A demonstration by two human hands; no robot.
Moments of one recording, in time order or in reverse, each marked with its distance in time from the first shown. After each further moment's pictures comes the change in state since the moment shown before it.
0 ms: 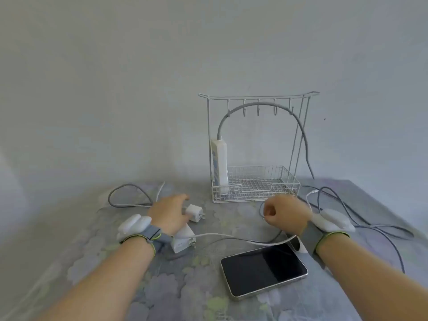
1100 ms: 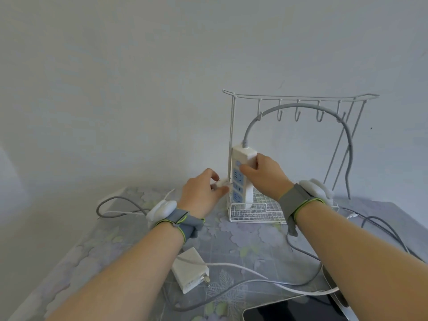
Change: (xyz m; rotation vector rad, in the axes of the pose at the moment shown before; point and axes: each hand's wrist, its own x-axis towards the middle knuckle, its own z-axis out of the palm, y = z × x) left_hand 0.076 0.026 -0.019 -0.484 0.246 -0.019; right_hand 0.134 -0.077 -0.028 0.584 0.237 0.011
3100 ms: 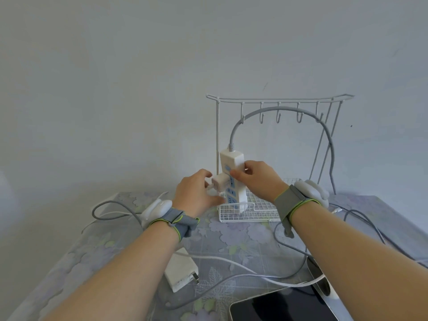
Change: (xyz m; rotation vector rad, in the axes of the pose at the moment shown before) left_hand -0.003 0.019 -0.002 0.099 -0.023 0.011; right_hand -0.022 0.002 -0.022 0.038 -0.062 -0.009
